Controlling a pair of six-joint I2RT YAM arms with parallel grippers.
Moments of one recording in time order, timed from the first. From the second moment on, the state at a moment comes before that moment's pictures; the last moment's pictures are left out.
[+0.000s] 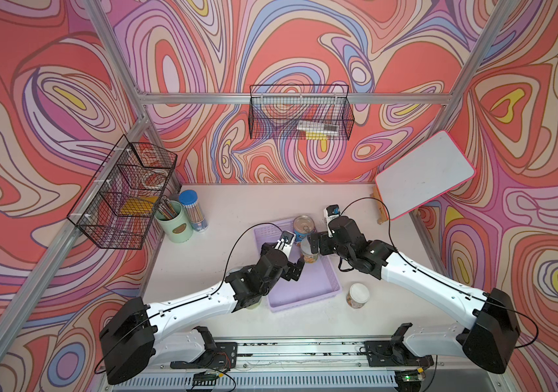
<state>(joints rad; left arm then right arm) -0.96 1.24 0.73 0.03 -0.41 -0.19 0.71 1.32 1.03 -0.41 0.29 0.36</state>
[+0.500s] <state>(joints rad) -0.97 1.40 0.97 -0.06 -0.36 -0.20 0.45 1.31 1.06 -0.49 0.17 0.34</state>
